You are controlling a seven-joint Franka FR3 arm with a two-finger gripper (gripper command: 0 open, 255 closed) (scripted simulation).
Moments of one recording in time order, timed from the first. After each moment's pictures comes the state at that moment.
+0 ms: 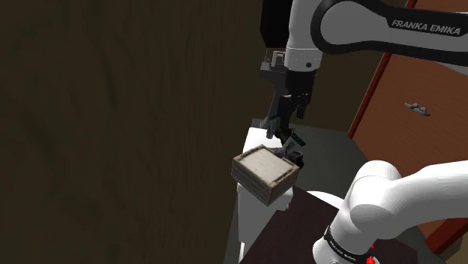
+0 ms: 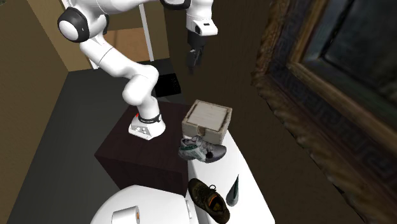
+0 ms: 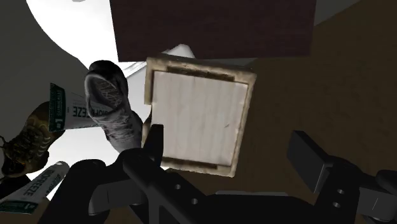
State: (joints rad) arm 0.00 -0.83 0.06 -2.33 -0.03 1.42 0.13
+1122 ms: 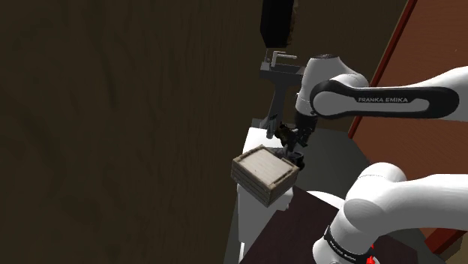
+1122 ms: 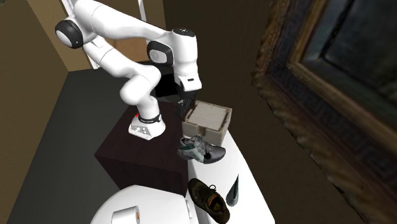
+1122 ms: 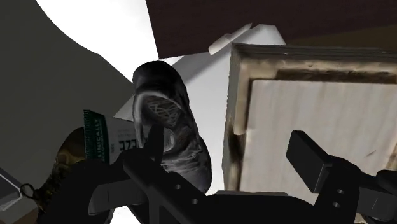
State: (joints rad) arm -0.16 -0.96 -0.17 -2.79 -0.26 1.89 0.04
